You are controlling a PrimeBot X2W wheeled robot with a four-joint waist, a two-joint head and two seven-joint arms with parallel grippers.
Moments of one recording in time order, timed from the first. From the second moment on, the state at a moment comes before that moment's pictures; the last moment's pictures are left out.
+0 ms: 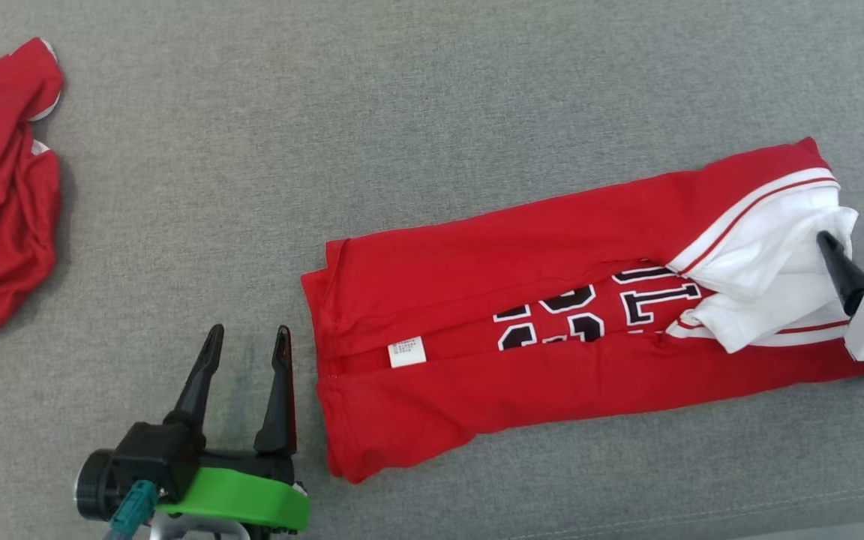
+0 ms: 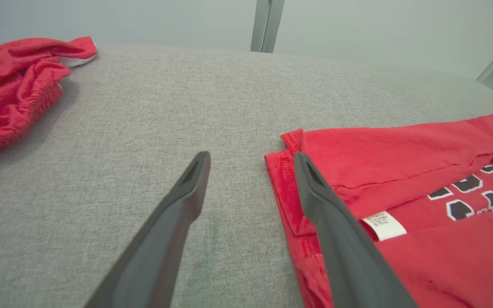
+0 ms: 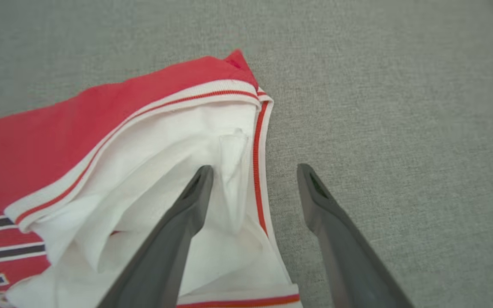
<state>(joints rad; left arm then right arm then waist) -0.05 0.36 -0.49 -0.12 -0.51 0.27 -0.22 -0.28 -0.36 -0.18 0.08 0.39 0.13 0.55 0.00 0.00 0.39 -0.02</state>
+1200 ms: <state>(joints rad) 0.04 0.07 -0.24 0.14 -0.32 0.03 -0.26 -0.25 -0.46 -0.47 -0.02 0.51 0.13 0.74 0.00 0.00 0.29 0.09</state>
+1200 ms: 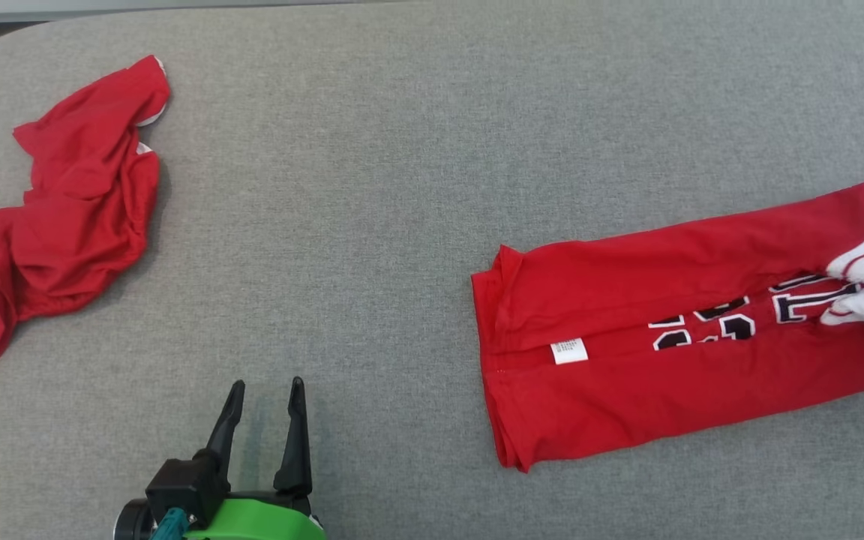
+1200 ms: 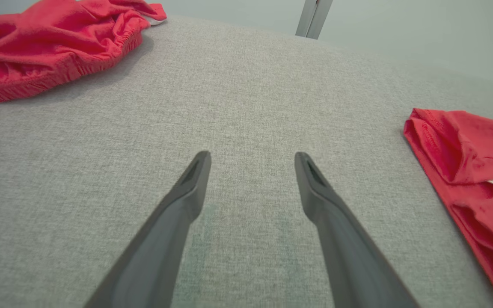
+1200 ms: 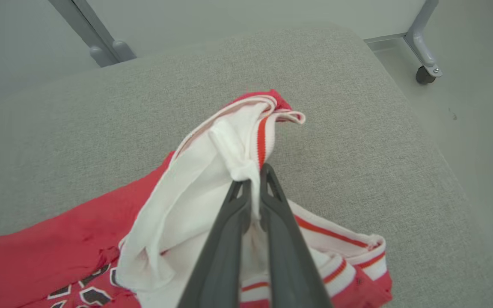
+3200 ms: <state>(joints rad) 0.14 0.05 -0.18 0.23 -0.24 0.03 -0.26 0.10 -0.22 -0.09 0.03 0.19 0.13 -0.13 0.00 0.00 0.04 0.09</state>
